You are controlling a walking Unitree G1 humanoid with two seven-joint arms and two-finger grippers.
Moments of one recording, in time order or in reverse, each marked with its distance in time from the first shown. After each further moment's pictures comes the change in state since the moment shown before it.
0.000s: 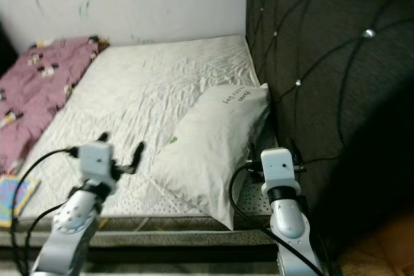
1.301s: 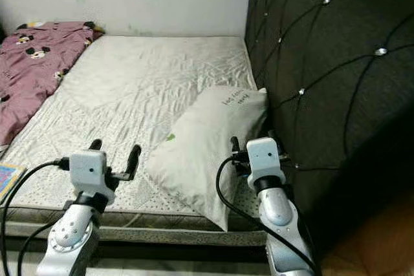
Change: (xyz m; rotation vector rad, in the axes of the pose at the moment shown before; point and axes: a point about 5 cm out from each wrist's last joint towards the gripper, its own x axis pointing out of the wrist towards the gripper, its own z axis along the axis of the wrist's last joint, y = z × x) left arm -0.027 -0.004 0.006 -0.058 0.016 0.118; right arm 0.014 0.022 0.019 0.061 -0.005 0.114
